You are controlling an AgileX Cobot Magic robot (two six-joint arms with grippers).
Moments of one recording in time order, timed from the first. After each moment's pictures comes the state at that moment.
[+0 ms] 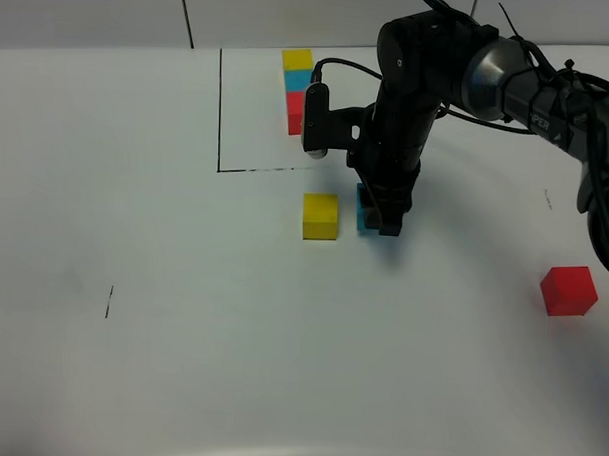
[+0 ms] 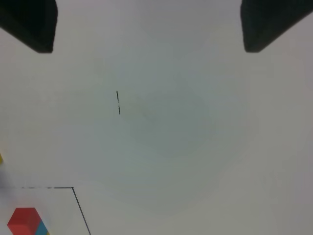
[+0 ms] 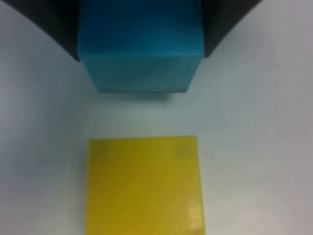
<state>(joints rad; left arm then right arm) -0.04 0.00 -0.51 0.01 1.04 -0.02 0.42 2.28 -1.84 0.09 1.09 -1.12</state>
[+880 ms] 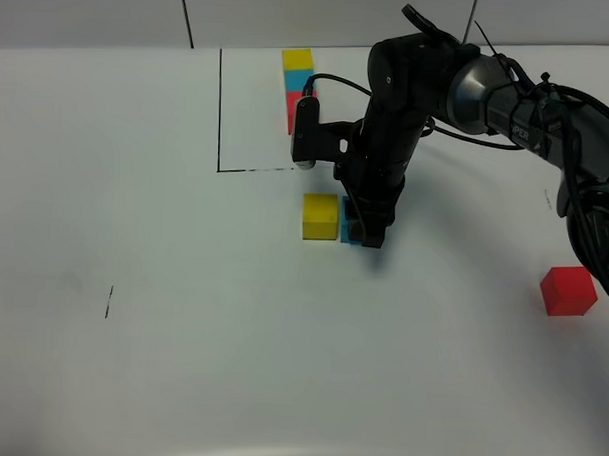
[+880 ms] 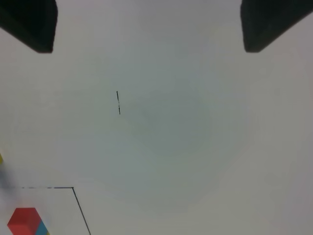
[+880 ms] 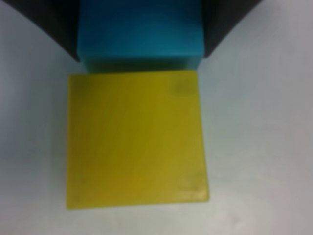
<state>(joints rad) -0.04 0.00 -0.51 0.01 1.04 -0.02 0.43 2.34 -1.84 0.16 1.04 -1.12</state>
